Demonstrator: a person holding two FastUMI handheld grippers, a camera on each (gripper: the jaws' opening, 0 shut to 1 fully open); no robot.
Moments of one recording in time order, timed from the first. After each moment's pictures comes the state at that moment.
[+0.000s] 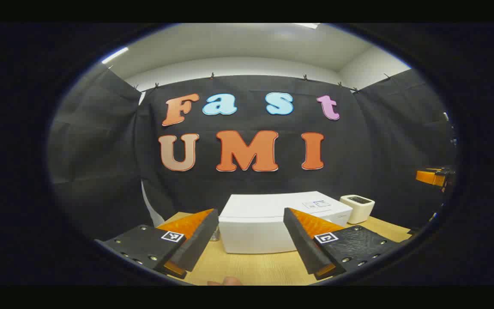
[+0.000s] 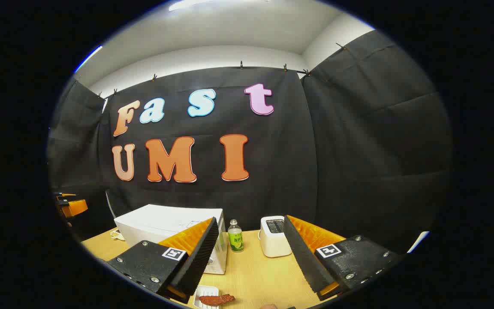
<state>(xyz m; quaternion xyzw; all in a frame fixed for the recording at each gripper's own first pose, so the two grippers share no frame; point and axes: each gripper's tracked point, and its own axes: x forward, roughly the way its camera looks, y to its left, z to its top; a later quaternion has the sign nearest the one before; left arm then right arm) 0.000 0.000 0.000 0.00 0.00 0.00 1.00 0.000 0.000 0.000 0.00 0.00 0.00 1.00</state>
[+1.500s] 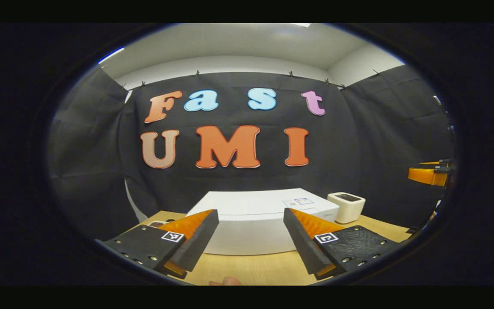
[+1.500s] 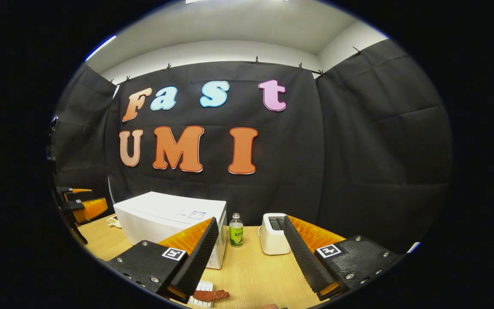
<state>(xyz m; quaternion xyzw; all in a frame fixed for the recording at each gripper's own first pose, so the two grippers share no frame) 0.033 -0.086 -0.057 -0.01 0.01 -0.06 1.00 0.002 0.011 -0.020 -0.04 0.02 0.02 1.00</state>
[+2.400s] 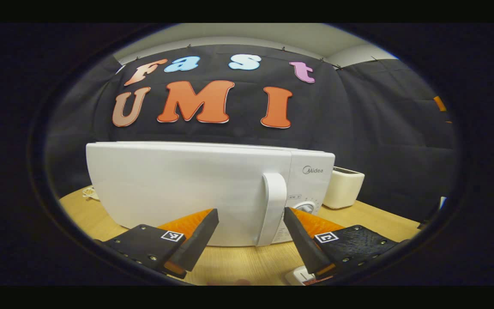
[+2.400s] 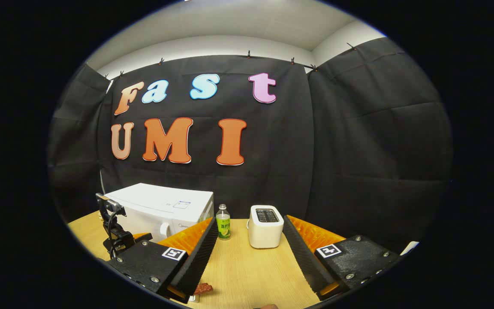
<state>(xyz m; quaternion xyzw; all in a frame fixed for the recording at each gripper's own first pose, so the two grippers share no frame) 0.142 -0.205 -0.248 -0.05 0.08 -0.07 0.99 0.002 -0.032 -0.044 -0.05 0.04 -0.01 1.00</state>
